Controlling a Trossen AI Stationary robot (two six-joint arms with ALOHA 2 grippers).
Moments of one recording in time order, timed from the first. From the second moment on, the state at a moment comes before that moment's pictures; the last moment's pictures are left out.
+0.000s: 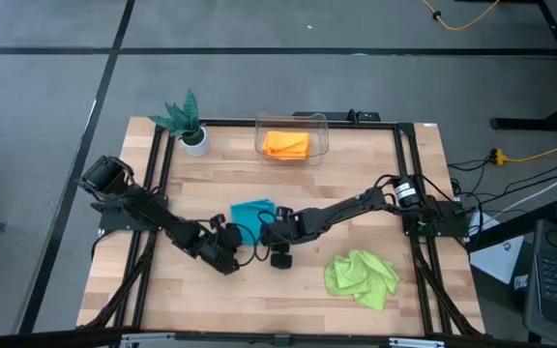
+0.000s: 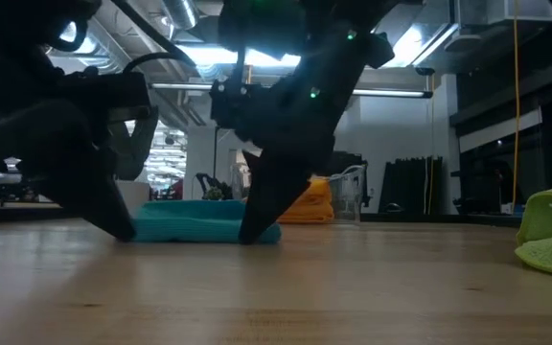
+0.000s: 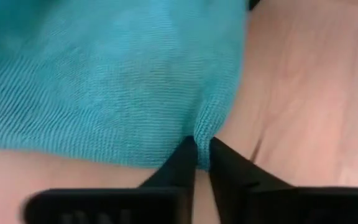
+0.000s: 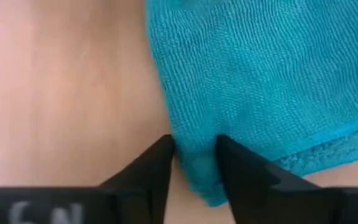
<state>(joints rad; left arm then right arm) -0.53 1.66 0.66 -0.16 -0.48 -0.82 0.23 2.20 1.50 -0.46 0.11 0.26</state>
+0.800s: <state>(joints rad) -0.65 1.67 0.70 0.12 -0.32 -0.88 0.38 2.21 1.62 -0.62 -0.03 0.34</state>
